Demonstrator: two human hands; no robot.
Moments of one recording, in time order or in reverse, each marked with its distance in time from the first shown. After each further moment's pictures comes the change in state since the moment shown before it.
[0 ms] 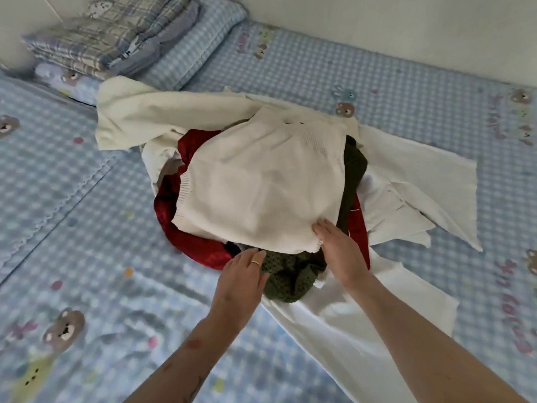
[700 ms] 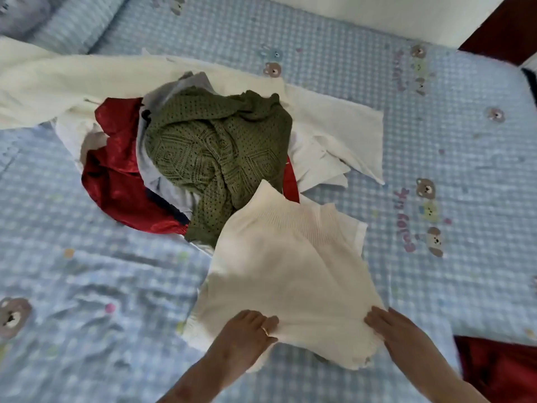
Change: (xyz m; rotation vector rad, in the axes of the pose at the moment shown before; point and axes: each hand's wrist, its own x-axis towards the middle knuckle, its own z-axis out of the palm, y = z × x) left_hand -0.150 0.074 0.051 0.043 -0.241 0.684; right_hand -0.323 0.042 -0.109 -0.156 -0.234 0.154
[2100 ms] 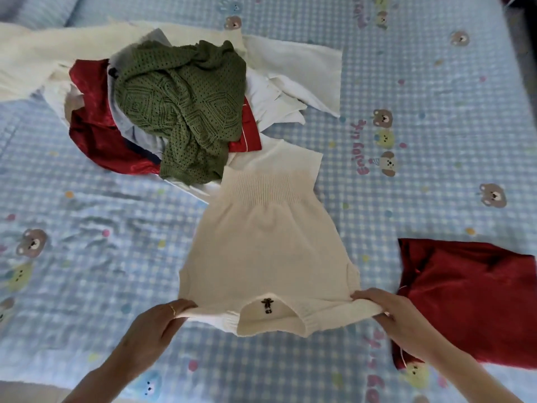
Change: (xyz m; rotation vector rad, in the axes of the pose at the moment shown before) left_hand -0.151 0.111 -0.060 -0.321 -0.060 -0.507; right_hand -0.194 0.040 0.014 0.756 -0.140 0.198
